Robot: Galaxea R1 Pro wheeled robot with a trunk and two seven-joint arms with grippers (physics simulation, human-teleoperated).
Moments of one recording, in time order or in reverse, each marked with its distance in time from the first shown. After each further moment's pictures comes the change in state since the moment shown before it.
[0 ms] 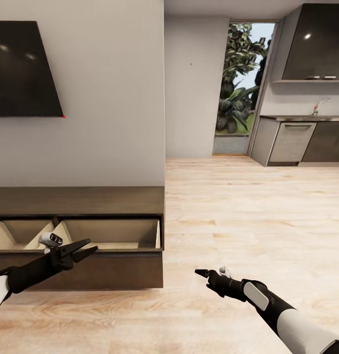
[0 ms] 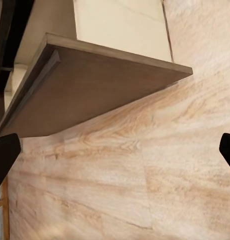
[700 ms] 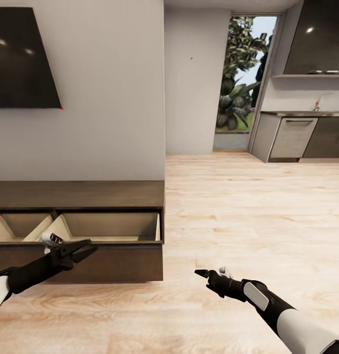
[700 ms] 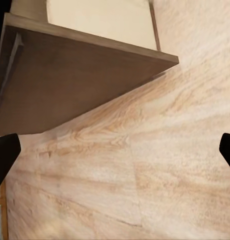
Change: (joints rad) left arm 0.000 -0.002 0.000 0.006 0.000 0.000 -0.001; right arm 0.000 0.000 0.000 0.000 0.000 0.006 -0.002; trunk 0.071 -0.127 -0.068
